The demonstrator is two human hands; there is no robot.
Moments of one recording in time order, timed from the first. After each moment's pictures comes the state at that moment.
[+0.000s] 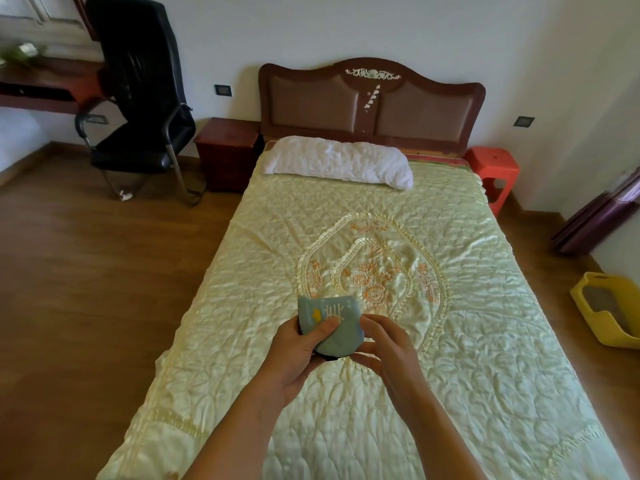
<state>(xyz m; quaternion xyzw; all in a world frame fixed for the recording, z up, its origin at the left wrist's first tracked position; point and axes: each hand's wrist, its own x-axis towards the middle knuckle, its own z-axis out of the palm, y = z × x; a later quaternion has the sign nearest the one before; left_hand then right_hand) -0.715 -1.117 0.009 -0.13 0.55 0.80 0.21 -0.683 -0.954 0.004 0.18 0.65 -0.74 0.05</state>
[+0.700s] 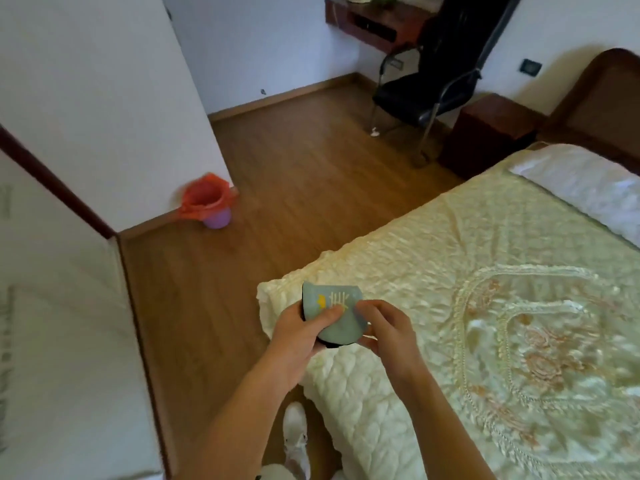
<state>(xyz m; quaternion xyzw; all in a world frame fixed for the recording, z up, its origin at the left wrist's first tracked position) -0.539 -1.197 -0.012 -0.39 0.46 0.79 -0.13 -0.647 -1.079 -0.027 -0.12 0.67 -0.63 0.37</state>
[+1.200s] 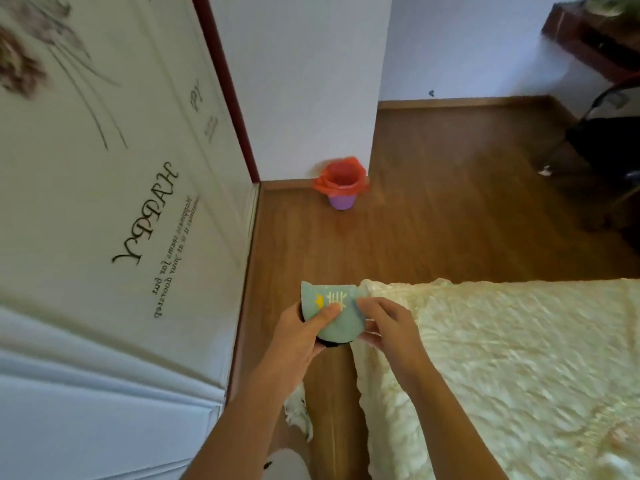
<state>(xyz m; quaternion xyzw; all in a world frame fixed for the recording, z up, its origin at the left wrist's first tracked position) -0.369 -1.275 -0.023 -0.48 0.34 0.73 -0.34 -0.527 -1.235 -0.027 -0.31 0.61 -0.50 0.53</state>
